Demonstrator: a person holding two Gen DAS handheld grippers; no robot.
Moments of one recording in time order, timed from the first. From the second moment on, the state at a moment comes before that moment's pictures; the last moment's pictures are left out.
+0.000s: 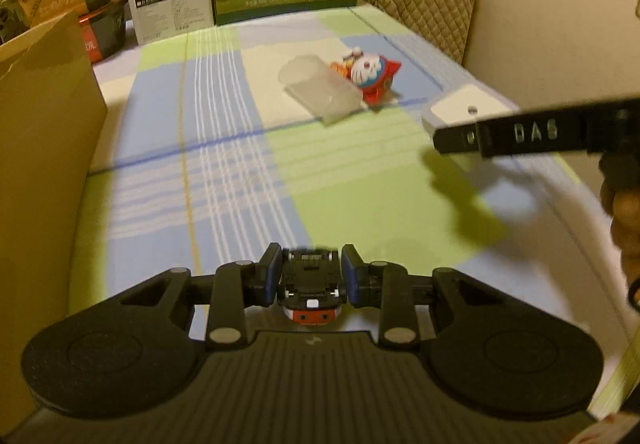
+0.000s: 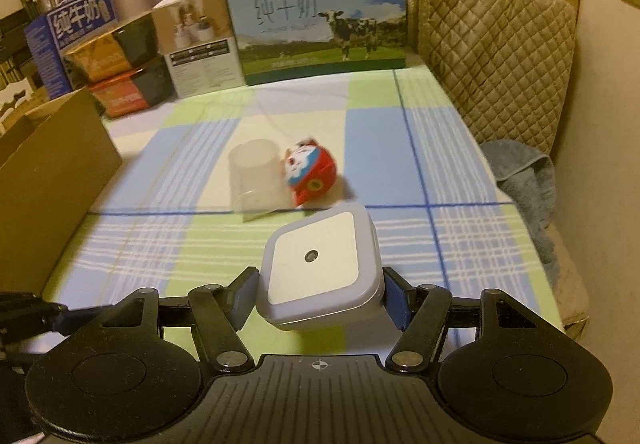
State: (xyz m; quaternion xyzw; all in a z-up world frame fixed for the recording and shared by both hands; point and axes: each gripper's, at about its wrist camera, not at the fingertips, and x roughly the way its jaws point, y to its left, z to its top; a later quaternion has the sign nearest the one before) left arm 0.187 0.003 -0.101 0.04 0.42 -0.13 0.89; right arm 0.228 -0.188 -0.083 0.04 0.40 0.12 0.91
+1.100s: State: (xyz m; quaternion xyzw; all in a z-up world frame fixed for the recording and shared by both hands) left arm 0.179 0.014 -0.074 0.06 0.45 -0.13 0.88; right arm 0.216 -0.176 -0.068 0.05 0.39 0.13 0.91
